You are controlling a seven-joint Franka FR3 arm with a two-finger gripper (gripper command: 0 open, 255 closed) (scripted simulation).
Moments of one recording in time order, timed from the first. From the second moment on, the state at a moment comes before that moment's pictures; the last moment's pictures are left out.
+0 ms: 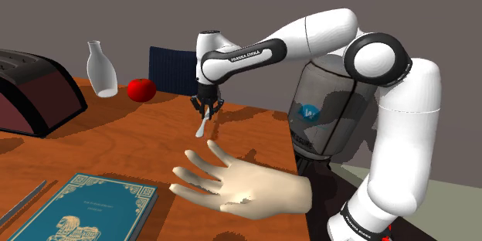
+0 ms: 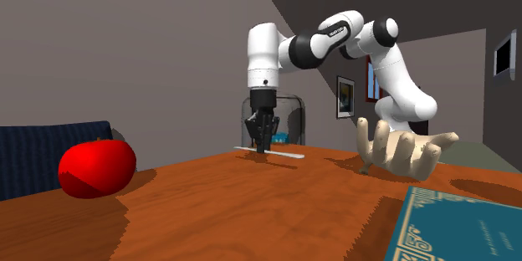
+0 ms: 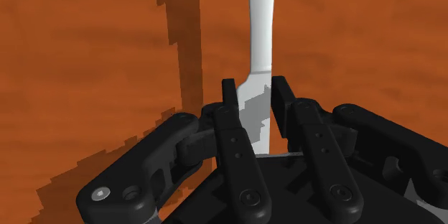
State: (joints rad) arm -0.05 0.38 0.35 -1.71 -0.14 2.05 1.18
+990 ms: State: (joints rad) arm -0.04 0.29 0.37 -1.66 -0.11 1.92 1.20
